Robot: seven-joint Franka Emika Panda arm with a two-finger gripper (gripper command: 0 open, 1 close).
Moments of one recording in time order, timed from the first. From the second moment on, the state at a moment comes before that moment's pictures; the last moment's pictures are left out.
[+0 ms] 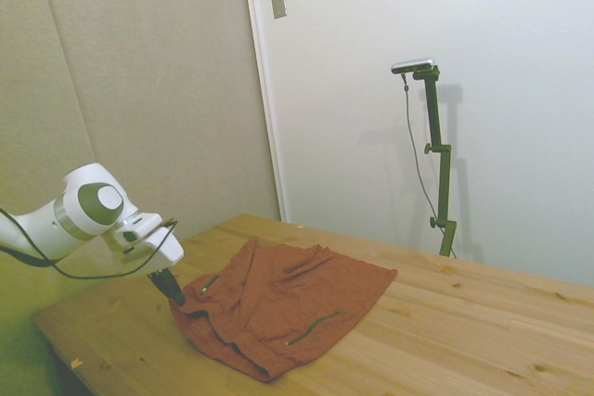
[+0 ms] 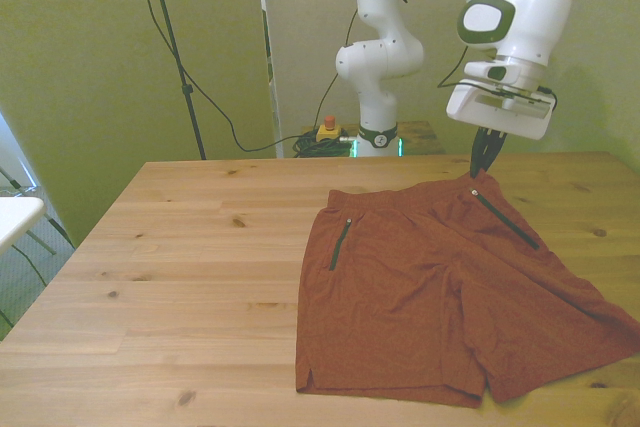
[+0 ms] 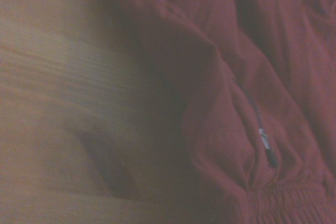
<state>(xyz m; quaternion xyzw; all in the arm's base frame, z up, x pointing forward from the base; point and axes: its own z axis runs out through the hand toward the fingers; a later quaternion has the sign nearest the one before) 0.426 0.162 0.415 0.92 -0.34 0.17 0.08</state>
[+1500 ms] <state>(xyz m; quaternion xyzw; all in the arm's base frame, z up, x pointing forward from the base) 0.439 -0.218 0.364 0.84 -0.54 0.01 -0.07</state>
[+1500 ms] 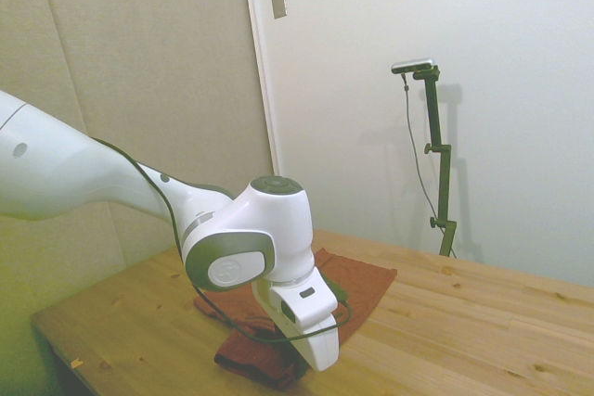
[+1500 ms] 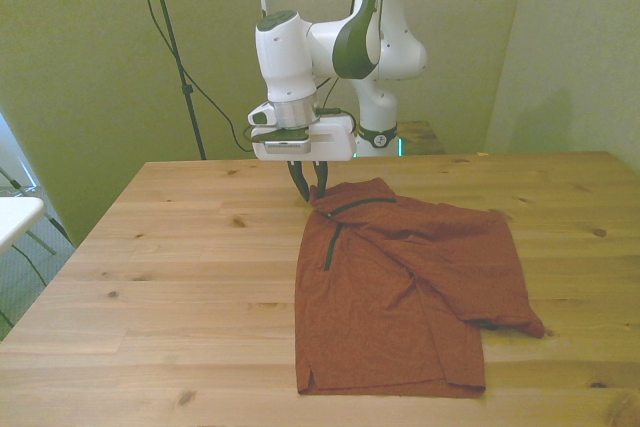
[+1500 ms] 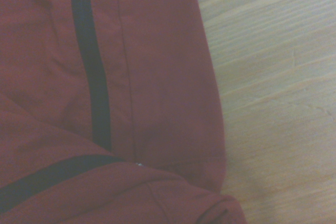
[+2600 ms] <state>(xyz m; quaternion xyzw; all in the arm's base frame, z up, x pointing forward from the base) 0.418 0.107 0.380 0.94 -0.22 0.23 0.09</state>
